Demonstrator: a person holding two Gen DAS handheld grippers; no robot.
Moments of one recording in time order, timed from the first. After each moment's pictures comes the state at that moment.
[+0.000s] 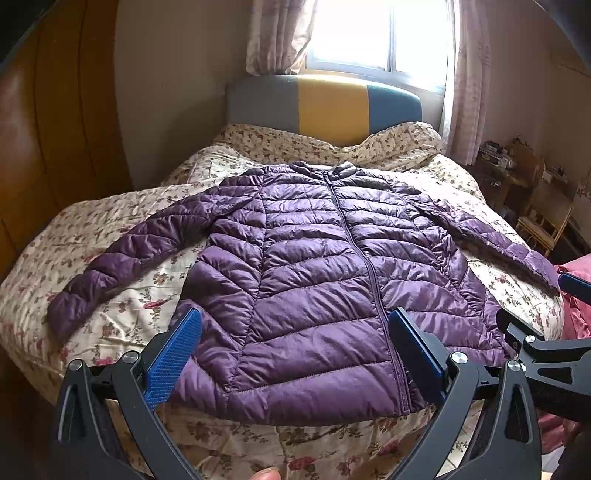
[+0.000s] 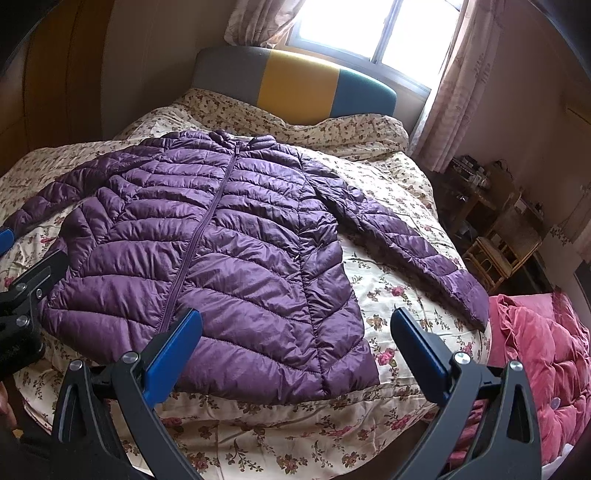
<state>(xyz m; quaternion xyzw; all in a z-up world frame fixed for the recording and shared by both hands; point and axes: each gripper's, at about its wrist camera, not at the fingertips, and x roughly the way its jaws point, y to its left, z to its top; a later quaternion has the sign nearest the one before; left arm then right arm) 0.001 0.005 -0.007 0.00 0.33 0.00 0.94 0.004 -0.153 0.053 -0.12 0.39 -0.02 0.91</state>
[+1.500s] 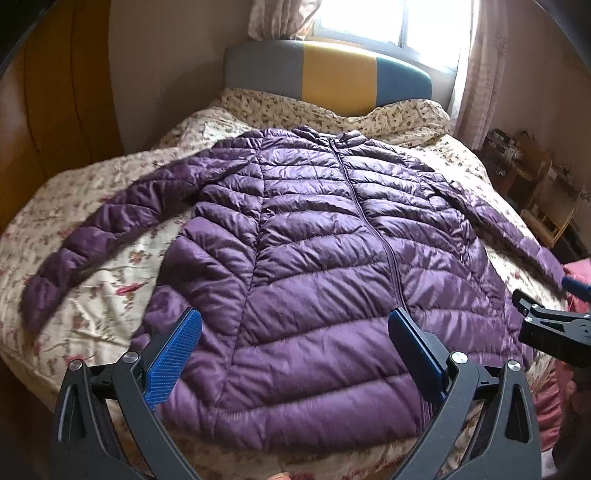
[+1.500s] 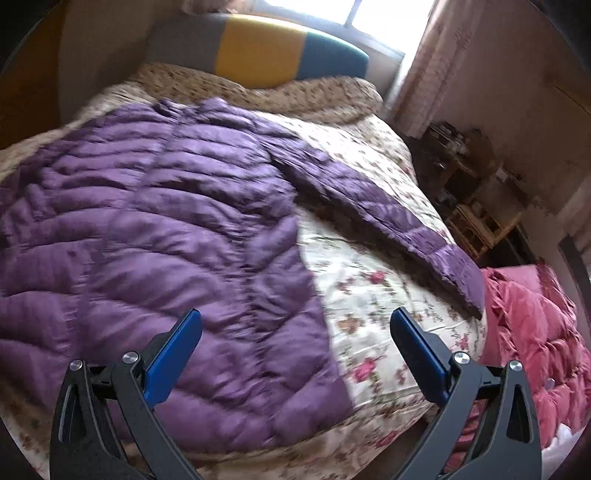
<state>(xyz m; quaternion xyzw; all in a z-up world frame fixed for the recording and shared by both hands) 0.056 0.023 -0.041 -0.04 0.39 -0.01 0.92 0.079 -0.205 0.002 -0.11 0.45 -0.10 0.88</state>
